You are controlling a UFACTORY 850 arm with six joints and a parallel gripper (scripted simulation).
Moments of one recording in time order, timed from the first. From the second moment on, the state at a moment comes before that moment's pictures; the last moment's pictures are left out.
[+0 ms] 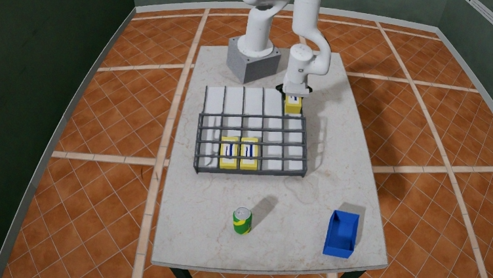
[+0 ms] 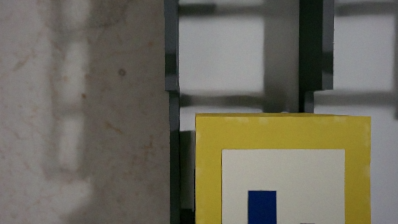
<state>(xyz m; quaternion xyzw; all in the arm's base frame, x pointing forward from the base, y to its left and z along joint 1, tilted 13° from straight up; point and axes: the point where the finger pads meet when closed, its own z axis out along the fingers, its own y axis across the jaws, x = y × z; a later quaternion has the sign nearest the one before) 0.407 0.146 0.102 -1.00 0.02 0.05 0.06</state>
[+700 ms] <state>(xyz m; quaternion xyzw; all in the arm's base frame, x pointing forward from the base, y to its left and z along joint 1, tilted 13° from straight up) 0.408 0.146 0.100 -1.00 0.02 0.05 0.06</state>
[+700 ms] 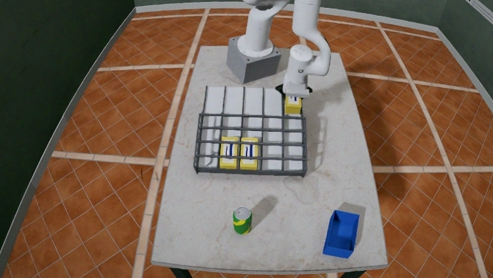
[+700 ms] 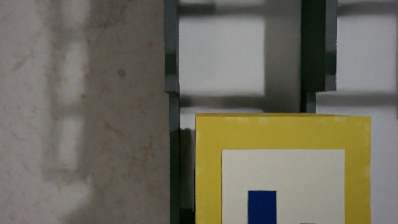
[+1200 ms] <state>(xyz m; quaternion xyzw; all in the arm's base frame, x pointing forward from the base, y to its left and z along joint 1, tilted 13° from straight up) 0.407 0.146 0.097 -1.00 0.02 0.05 0.06</state>
